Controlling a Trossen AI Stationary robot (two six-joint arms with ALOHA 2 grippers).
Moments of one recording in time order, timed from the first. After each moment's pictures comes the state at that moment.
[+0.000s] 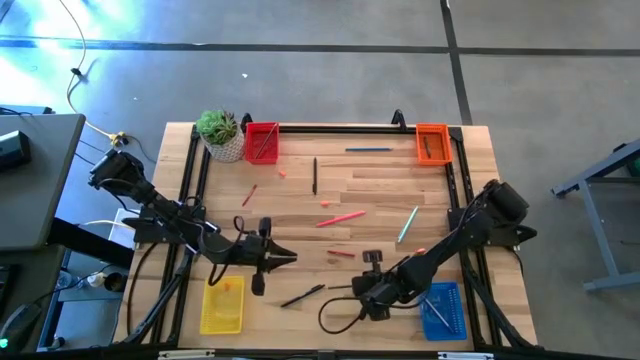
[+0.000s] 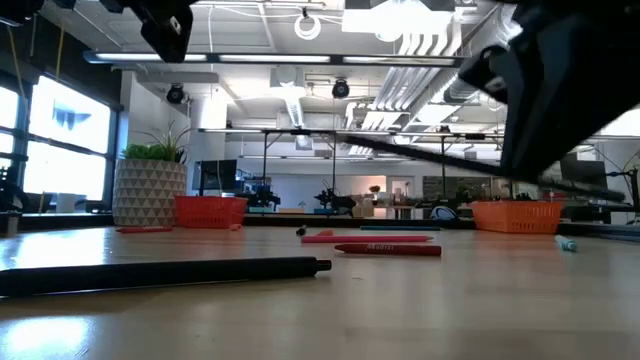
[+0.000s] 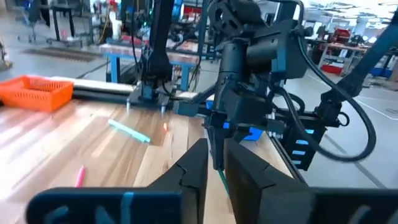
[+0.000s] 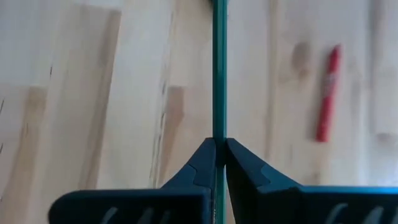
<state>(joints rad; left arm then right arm) -0.48 1.37 0.49 0.82 -0.56 -0.15 0.63 1.81 1.19 -0.56 0.32 0.43</state>
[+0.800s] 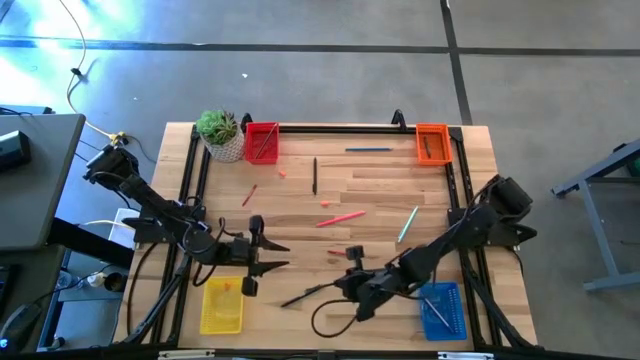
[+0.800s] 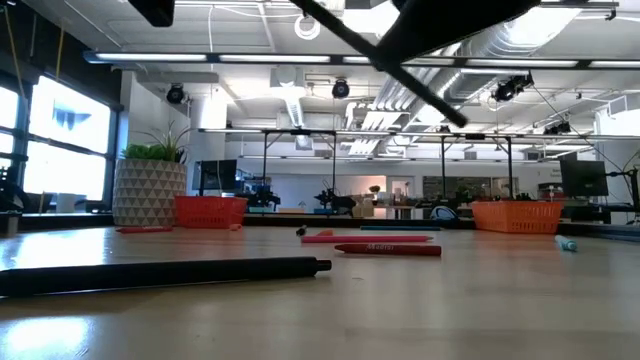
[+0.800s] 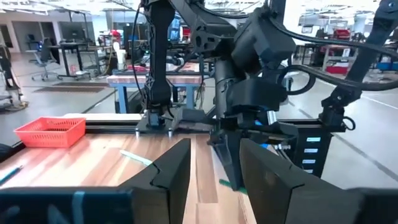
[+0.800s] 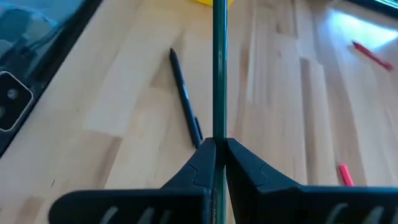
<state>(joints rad) -0.54 1.29 0.49 0.83 -0.63 0.02 0.57 1.77 1.20 -0.21 0.40 0.10</state>
